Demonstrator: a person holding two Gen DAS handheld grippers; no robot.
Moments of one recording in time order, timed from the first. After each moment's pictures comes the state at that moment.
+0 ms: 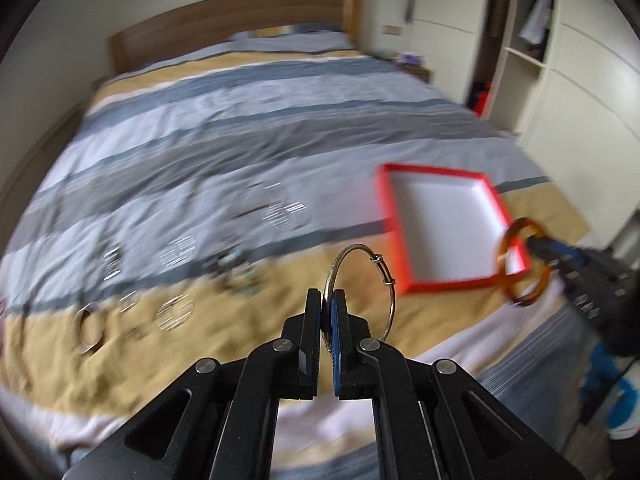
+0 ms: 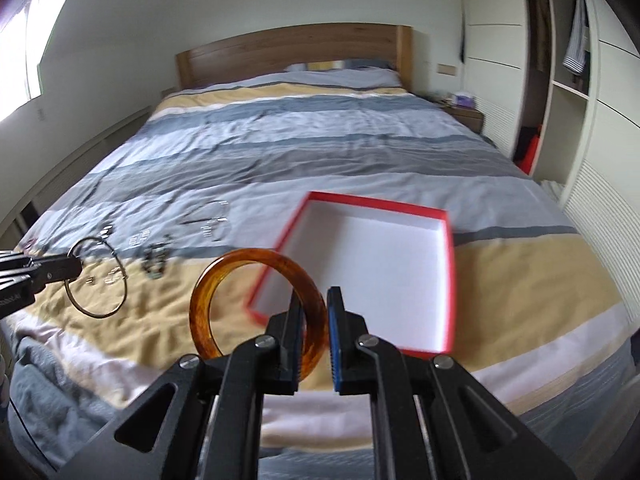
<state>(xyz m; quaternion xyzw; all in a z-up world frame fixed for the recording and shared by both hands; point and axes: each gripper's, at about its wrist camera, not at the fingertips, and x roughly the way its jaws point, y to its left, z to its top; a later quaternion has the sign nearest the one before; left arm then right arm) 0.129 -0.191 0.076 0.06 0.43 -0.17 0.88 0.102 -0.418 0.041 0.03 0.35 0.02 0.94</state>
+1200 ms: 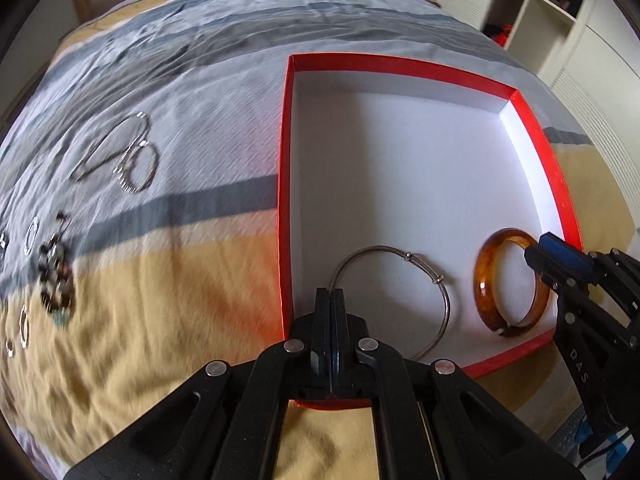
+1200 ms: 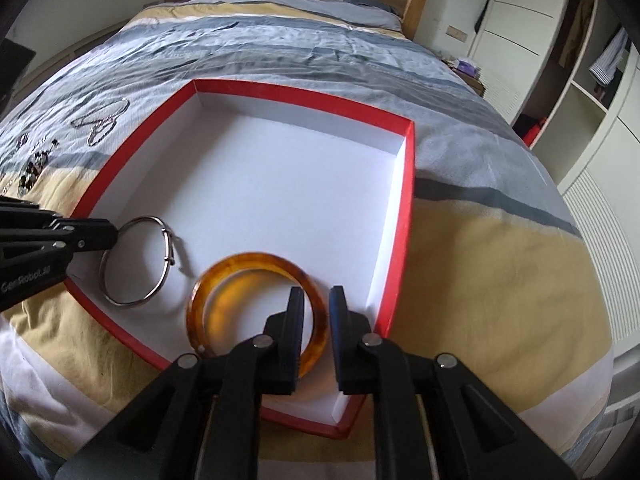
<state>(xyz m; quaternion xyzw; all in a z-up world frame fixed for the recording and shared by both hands) 0.215 -0.311 -0.069 0.06 0.55 -0.14 0.82 0.183 -0.466 -0.067 -0.09 0.45 0.00 0.89</state>
